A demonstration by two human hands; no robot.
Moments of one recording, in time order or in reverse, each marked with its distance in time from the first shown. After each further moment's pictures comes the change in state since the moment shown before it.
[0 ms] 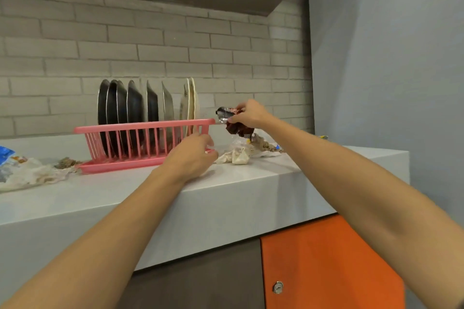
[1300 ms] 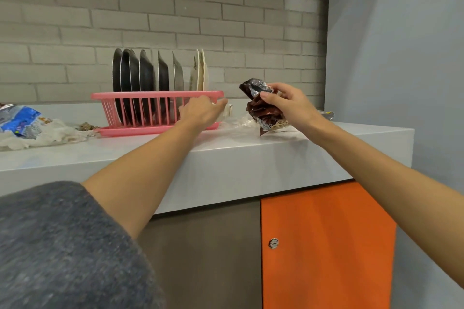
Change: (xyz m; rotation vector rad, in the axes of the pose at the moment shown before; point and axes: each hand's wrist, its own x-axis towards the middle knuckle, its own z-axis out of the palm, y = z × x) left_hand 0.040 -0.004 0.014 -0.100 0.143 -0.206; right_hand -0.138 0.009 -0.032 0.480 0.042 -0.124
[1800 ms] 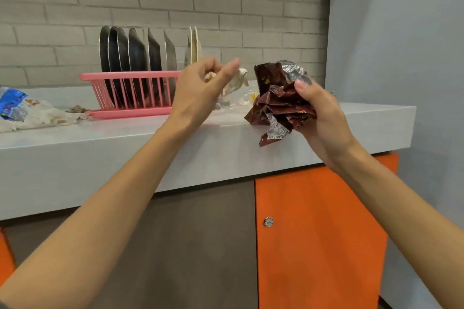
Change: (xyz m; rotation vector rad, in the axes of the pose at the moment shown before) left_hand -0.099 0.048 -0.039 -0.659 0.203 0.307; right_hand -0.092 -0.009 -0.006 0.401 0.043 -0.071
